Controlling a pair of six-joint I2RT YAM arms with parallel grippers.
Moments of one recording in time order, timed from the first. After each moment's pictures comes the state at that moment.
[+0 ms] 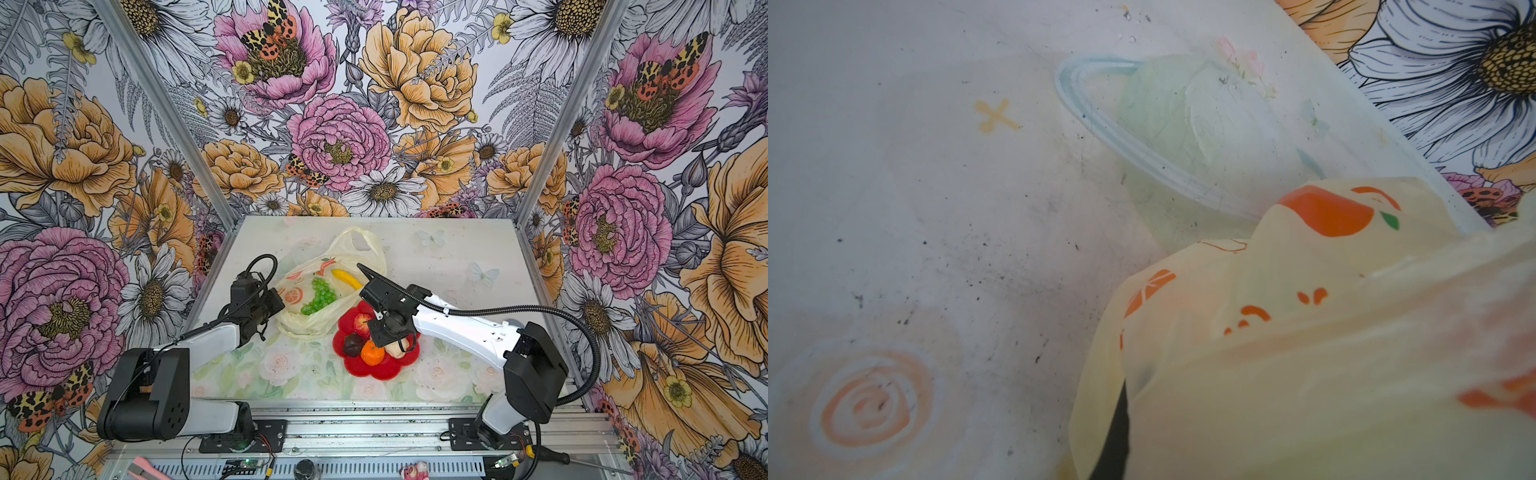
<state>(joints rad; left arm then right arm) -0.02 1.38 0.53 0.15 0.02 -0.57 0.87 1.53 1.21 -0.93 -0.04 0.44</state>
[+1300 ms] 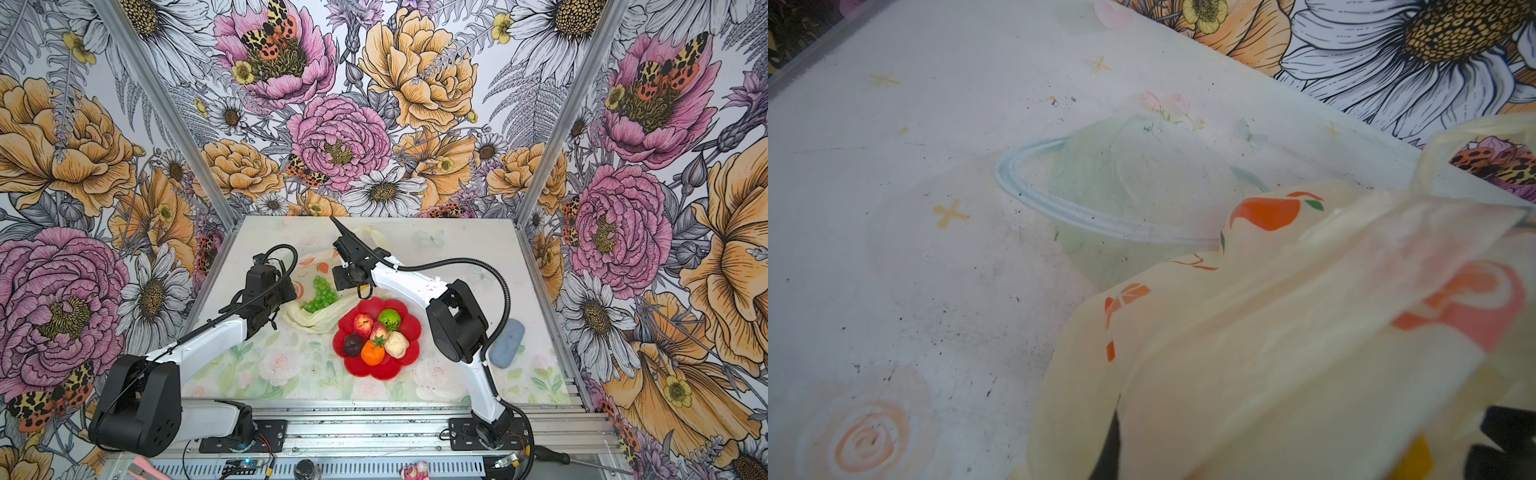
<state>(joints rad) -0.22 1.33 0.70 0.00 -0.19 -0.47 0.72 2.14 1.82 -0.64 -0.08 0.37</state>
